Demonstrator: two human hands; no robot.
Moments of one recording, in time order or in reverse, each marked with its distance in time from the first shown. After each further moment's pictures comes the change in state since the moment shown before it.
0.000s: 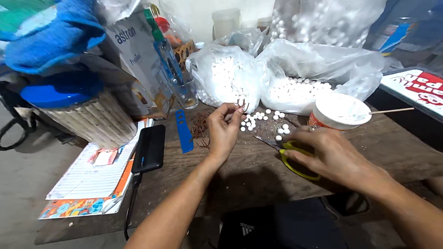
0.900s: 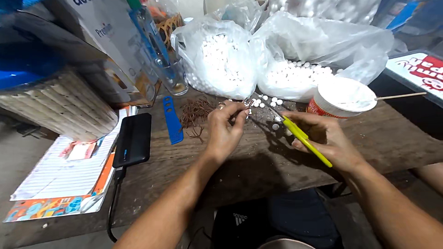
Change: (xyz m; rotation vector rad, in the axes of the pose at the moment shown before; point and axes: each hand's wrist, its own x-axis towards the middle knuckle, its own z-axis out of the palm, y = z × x) left_hand -0.018 -0.008 0.001 0.188 -0.140 0.145; right_hand -0.004 0.007 0.019 0.802 0.104 0.235
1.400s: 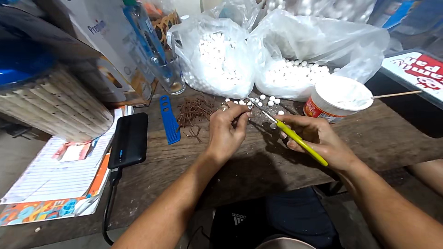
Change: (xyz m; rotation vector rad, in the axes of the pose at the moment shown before) left_hand -0.001 0.003 0.004 0.081 -0.011 0.097; right_hand 0.001 0.001 0.002 0.053 -0.061 0.071
